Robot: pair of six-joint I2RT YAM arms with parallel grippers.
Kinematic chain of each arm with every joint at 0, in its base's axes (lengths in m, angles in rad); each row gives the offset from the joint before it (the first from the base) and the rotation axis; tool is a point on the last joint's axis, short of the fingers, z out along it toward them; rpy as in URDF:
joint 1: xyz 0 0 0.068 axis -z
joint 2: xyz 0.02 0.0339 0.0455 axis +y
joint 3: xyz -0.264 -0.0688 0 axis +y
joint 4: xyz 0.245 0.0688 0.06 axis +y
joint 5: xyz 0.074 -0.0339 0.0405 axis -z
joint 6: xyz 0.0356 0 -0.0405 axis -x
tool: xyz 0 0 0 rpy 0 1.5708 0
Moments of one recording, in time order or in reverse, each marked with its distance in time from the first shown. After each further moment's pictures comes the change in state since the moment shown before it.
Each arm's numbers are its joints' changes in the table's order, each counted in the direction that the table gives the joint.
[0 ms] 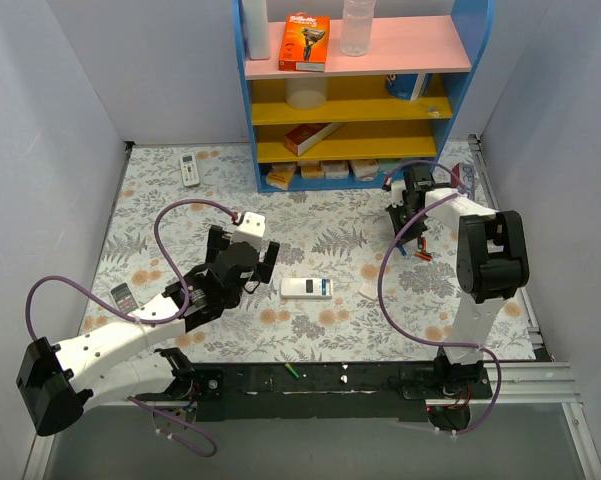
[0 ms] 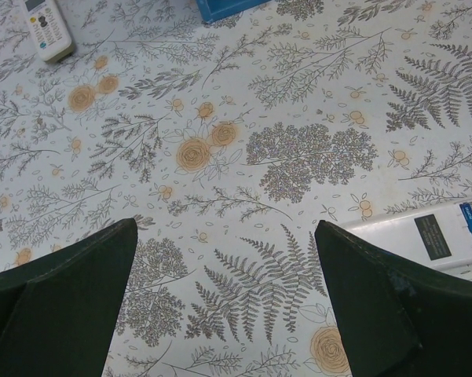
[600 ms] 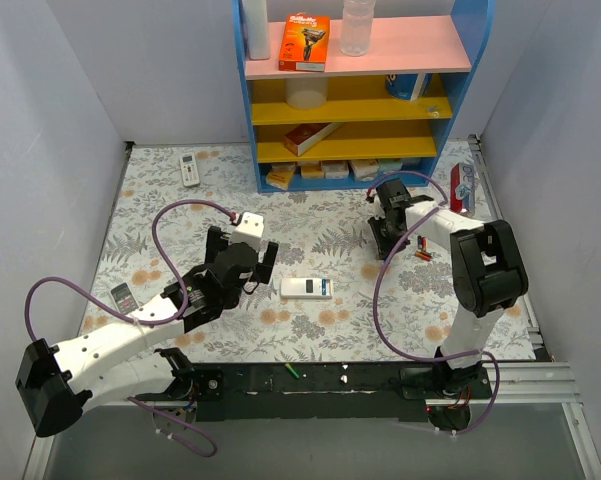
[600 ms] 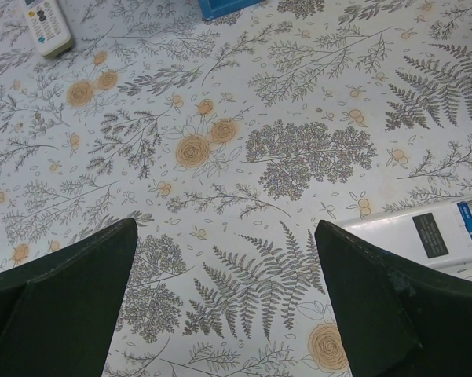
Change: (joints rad) left arm 0.000 -0.008 0.000 0.018 0.000 0.018; right arm -0.189 -0.084 0.110 -0.031 0.133 -0.236
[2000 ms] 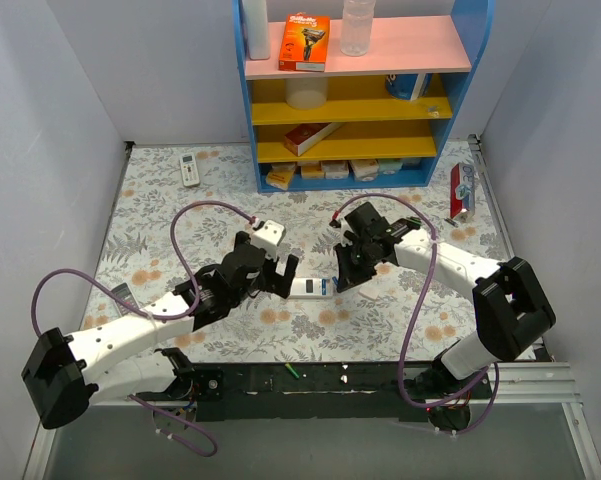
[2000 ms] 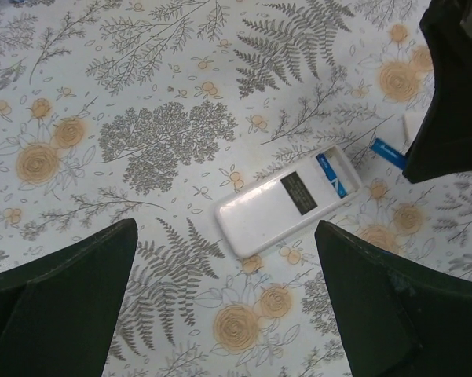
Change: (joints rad) left arm -0.003 0.058 0.037 -0.100 0.380 -0.007; right arm -0.315 -0.287 0.147 0.060 -0.304 -0.249
